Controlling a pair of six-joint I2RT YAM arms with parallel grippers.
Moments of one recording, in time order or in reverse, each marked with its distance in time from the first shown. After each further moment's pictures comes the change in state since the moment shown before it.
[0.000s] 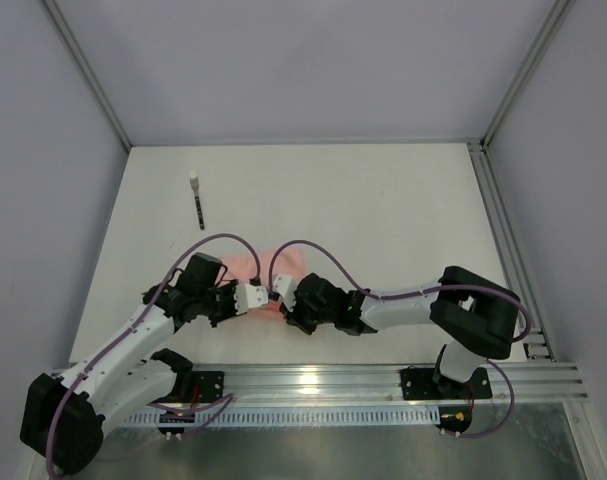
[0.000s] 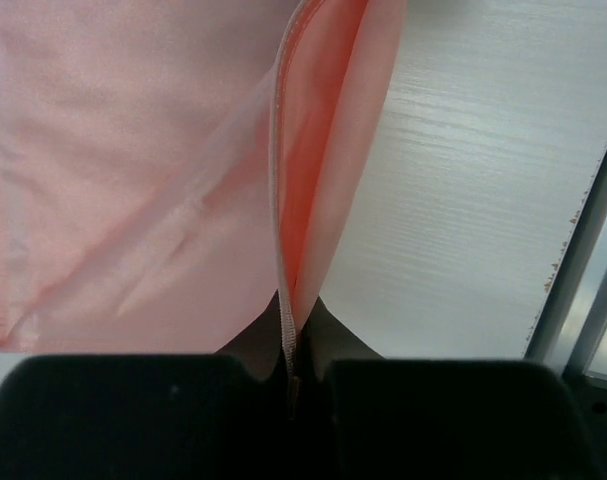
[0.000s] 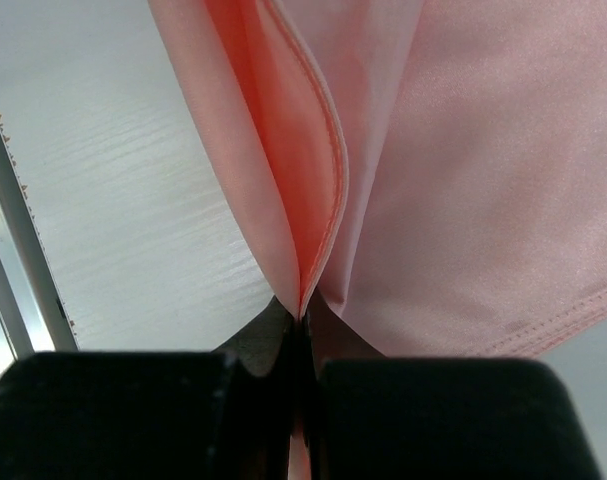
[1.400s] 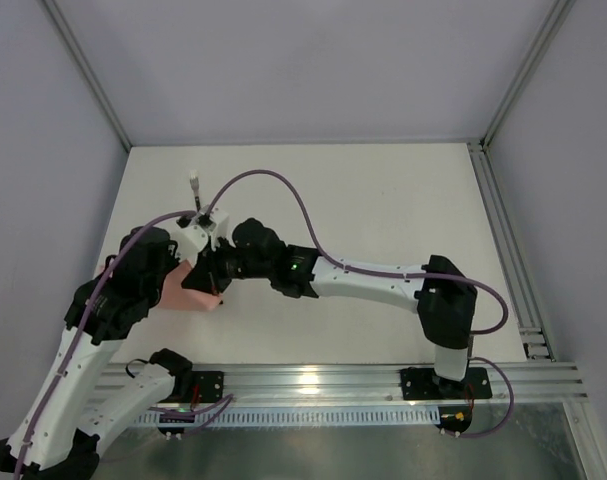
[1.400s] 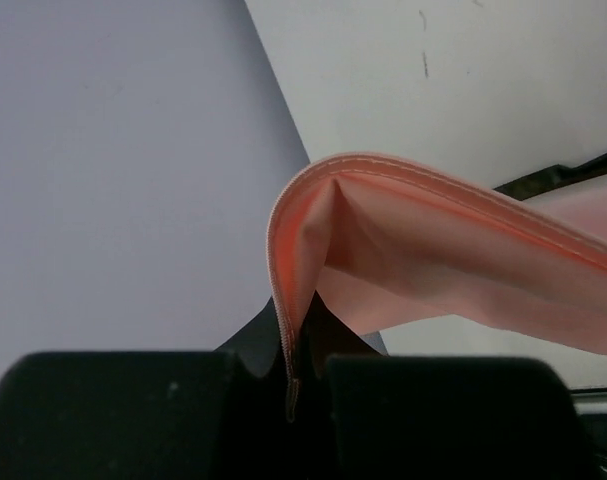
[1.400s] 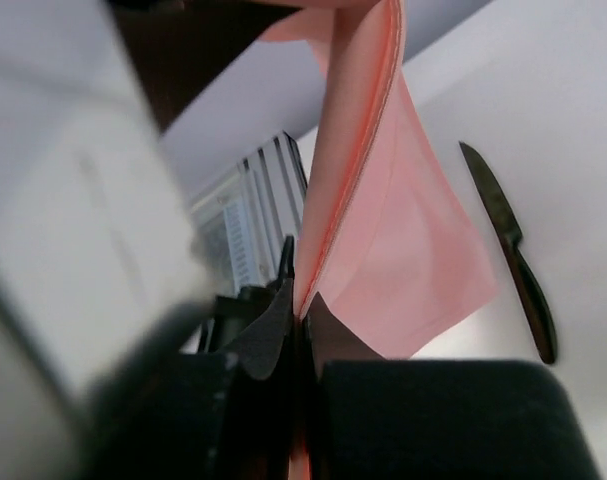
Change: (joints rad) left arm 0.006 -0.142 0.617 -0.425 -0.939 -0.173; right arm 0.072 0.185 0.806 -0.175 -0.156 0.539
